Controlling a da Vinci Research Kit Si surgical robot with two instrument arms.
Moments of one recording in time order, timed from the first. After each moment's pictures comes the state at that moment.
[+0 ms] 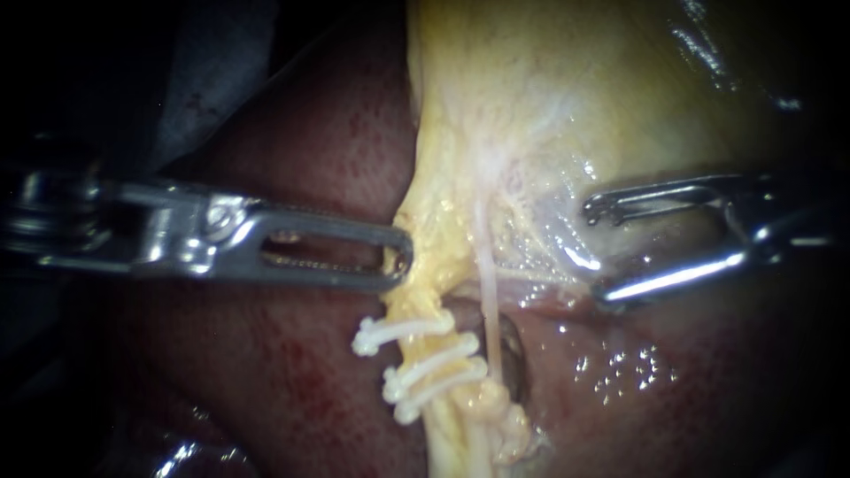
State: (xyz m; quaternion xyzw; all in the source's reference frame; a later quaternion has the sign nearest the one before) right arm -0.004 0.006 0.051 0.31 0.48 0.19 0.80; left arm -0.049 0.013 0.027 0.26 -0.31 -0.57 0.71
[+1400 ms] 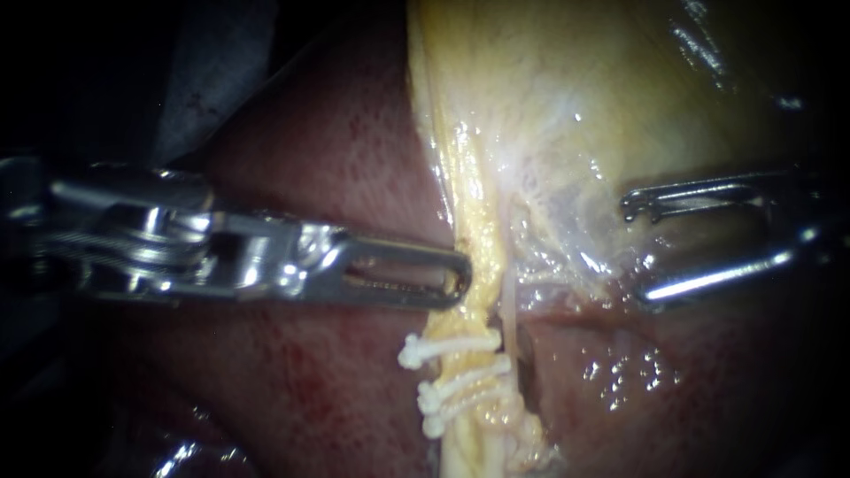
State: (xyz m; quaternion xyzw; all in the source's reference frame) right arm -0.005 0.006 0.050 0.32 0.48 0.19 0.79; left arm -0.053 0.011 0.033 0.27 -0.30 -0.56 0.72
